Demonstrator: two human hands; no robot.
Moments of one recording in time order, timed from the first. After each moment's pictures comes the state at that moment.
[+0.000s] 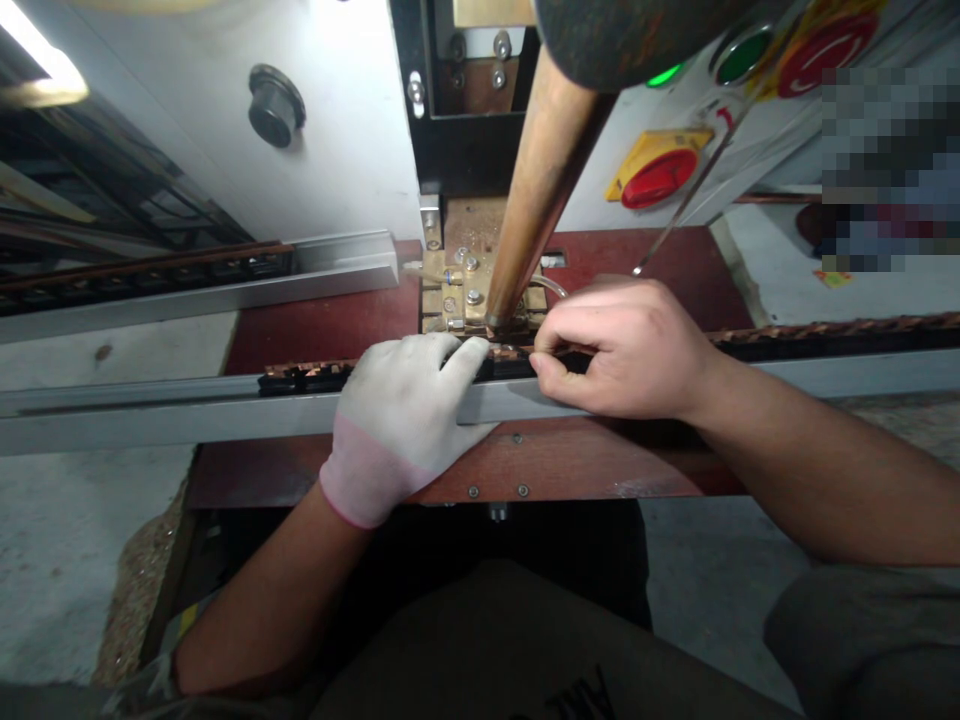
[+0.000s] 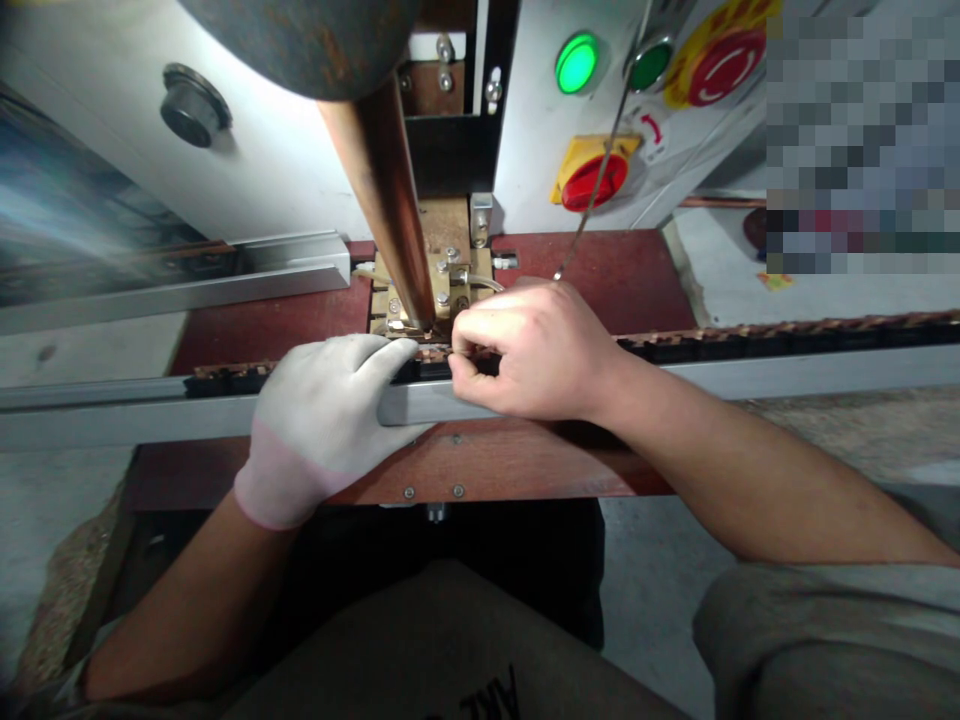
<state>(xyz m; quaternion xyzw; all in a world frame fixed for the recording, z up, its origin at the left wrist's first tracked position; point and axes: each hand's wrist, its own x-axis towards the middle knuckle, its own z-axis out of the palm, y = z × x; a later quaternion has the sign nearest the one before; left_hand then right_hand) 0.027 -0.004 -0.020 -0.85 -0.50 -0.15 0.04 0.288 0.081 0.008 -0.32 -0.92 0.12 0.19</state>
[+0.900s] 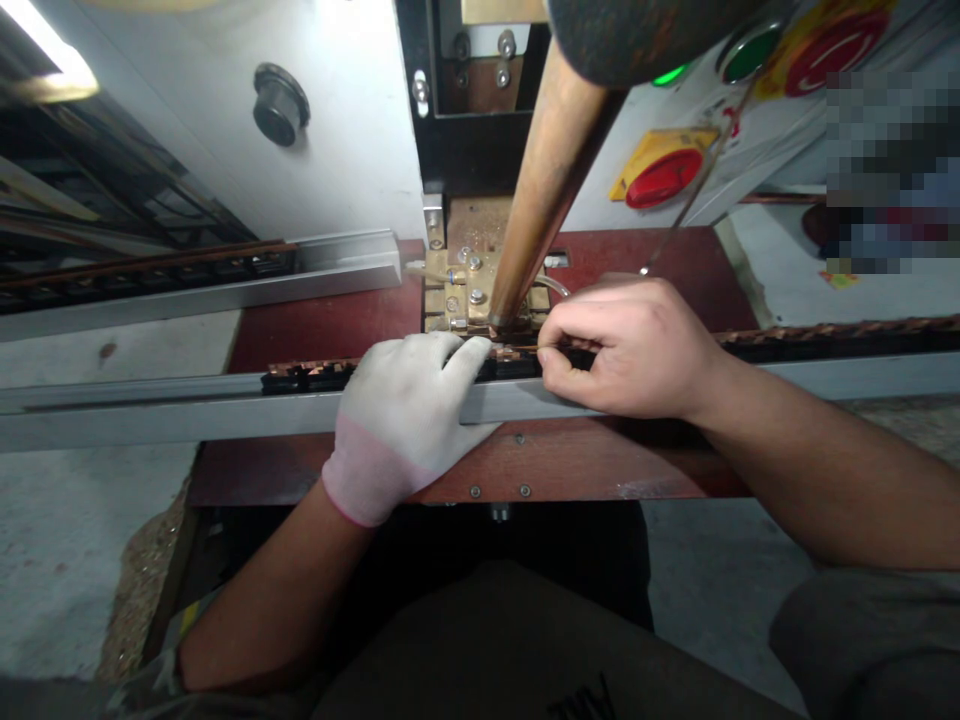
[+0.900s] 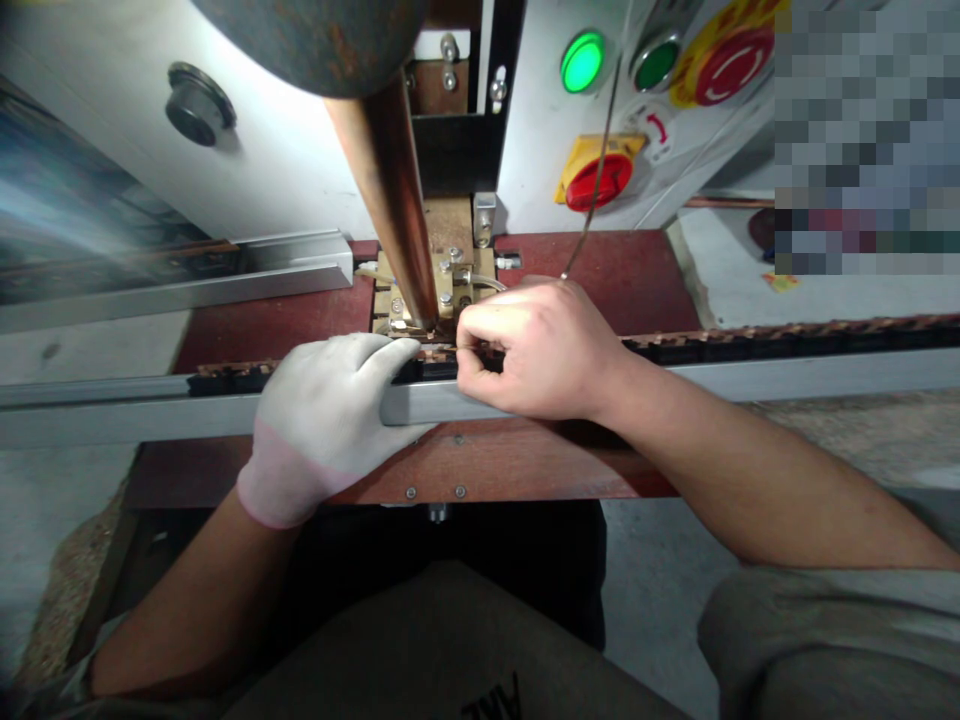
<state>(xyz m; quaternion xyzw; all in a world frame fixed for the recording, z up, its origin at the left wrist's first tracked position) 0.027 -0.004 -0.020 -0.85 -0.51 -0.14 0.03 0.288 0.080 0.009 -0.37 -0.90 0.13 0.17</state>
